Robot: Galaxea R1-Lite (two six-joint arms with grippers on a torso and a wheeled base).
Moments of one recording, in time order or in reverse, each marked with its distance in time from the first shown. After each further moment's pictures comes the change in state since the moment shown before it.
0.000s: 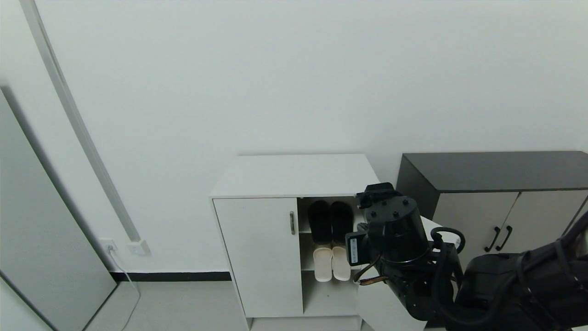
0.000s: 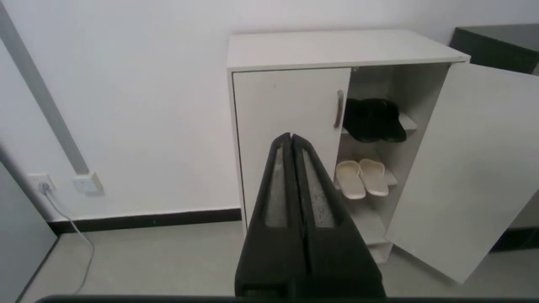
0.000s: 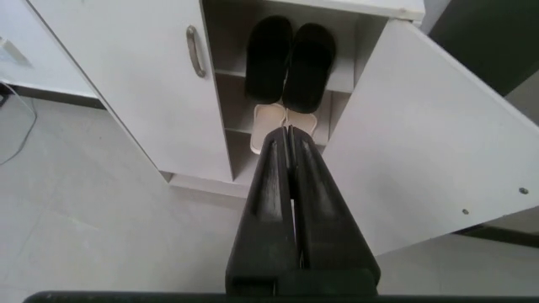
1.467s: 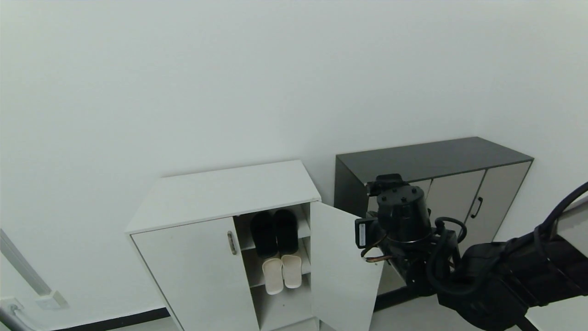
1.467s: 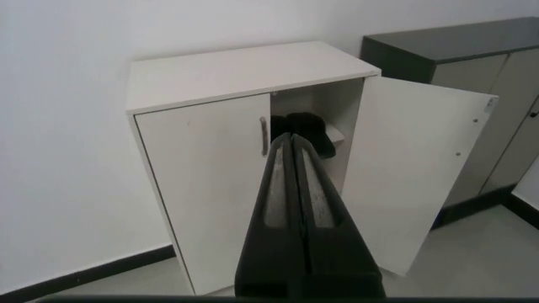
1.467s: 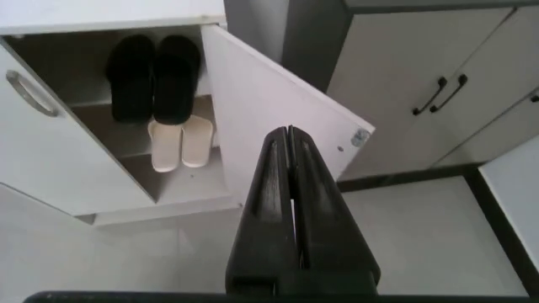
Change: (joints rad) left arm -0.001 0.000 0.000 0.000 0.000 0.000; right arm -0.105 0.046 -0.013 -0.091 0.018 -0.041
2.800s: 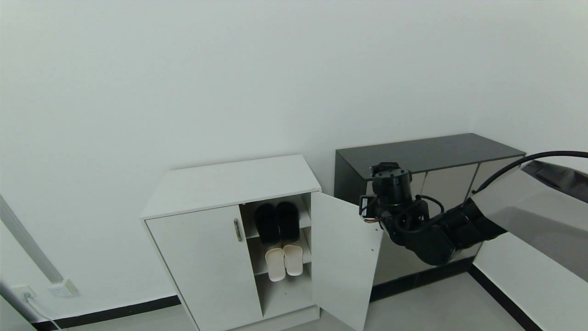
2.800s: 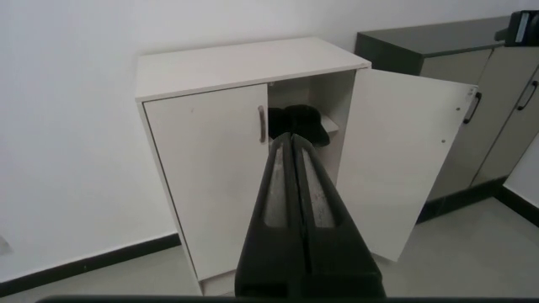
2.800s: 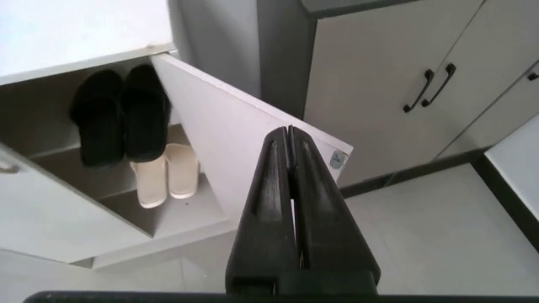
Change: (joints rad) left arm 0.001 0.000 0.000 -0.001 0.000 -0.001; right arm -0.211 0.267 -0.308 0.006 0.106 0.000
